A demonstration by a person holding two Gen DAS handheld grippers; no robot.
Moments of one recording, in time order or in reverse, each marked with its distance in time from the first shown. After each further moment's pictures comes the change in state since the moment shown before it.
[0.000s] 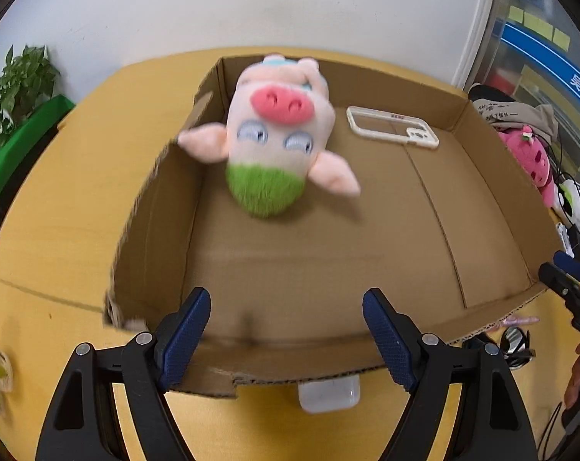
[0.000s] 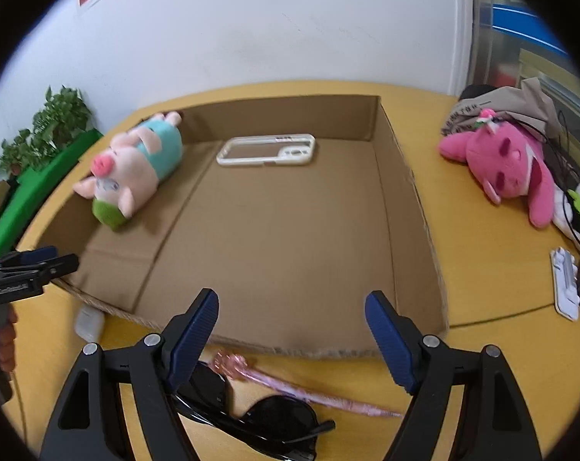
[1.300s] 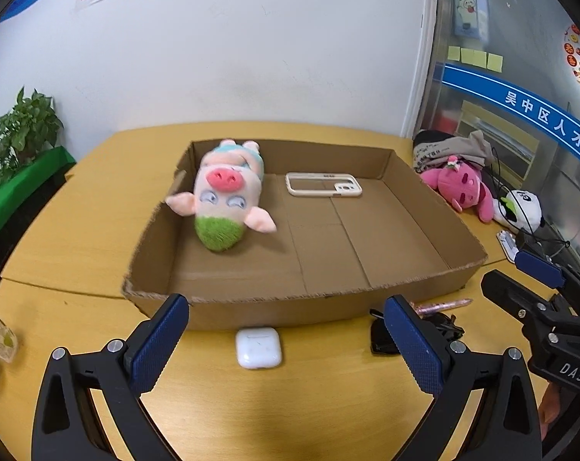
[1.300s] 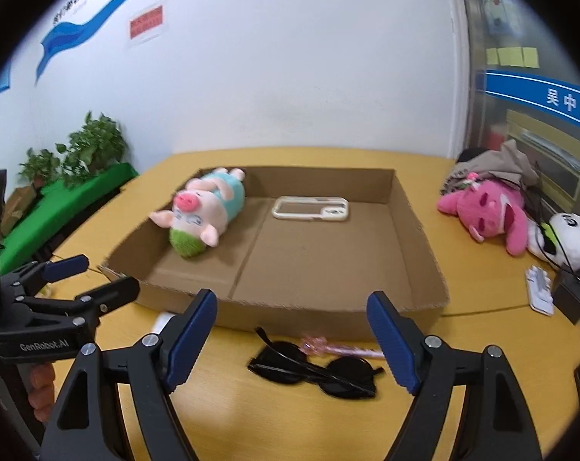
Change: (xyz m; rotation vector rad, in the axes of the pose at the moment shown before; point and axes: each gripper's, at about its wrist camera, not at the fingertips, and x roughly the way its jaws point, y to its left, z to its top) left arm -0.106 -0.053 -0.056 0.071 -0.277 -0.079; right arm -0.113 0.061 -0.053 -0.051 -0.249 0.005
